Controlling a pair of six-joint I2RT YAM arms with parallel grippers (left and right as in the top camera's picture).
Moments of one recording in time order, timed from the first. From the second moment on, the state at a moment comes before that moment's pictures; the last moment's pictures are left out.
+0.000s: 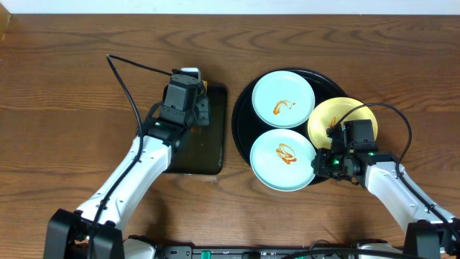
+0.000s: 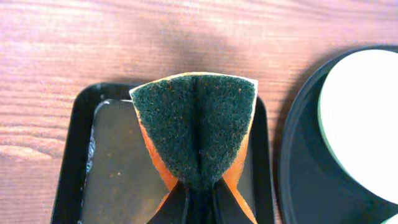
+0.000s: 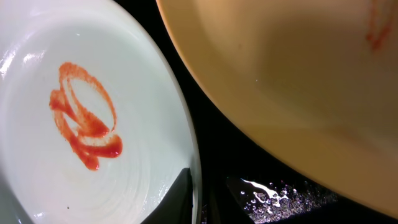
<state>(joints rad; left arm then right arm) -0.33 1.46 0.93 -0.27 -0.10 -0.28 0.08 1.41 0.59 -0.45 -0.34 0.30</state>
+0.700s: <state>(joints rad) -0.33 1.36 0.93 -0.24 -0.10 -0.27 0.08 1.41 0.59 -0.45 -0.34 0.30</state>
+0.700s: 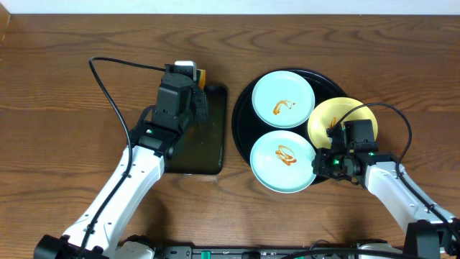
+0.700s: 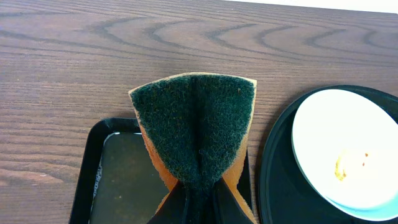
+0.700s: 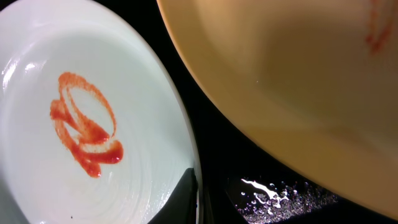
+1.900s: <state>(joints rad) -0.33 1.36 0.93 -0.43 -0.11 -0.29 0.08 1.41 0.59 -0.45 -0.34 0.30</state>
